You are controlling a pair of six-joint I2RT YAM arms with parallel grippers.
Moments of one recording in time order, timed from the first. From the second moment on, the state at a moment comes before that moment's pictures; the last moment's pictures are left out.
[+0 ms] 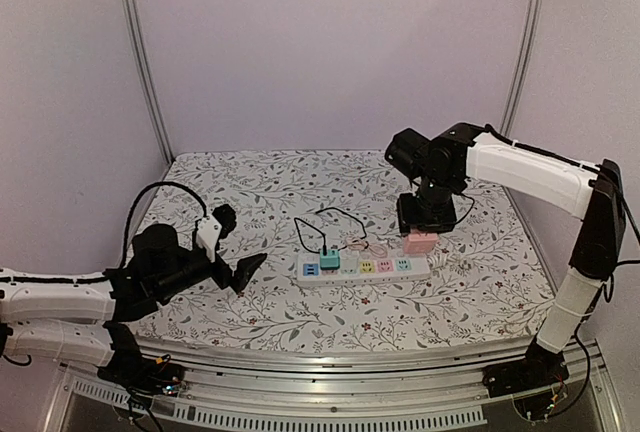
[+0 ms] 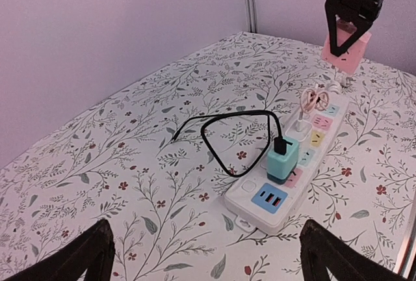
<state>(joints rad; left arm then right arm) -0.83 0.97 0.29 0.46 -0.11 0.12 0.76 1.74 1.57 -1.19 0.20 0.76</state>
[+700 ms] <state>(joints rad) -0.77 0.97 0.25 0.56 -0.08 0.09 0.74 1.89 1.50 -1.07 0.10 0.75</state>
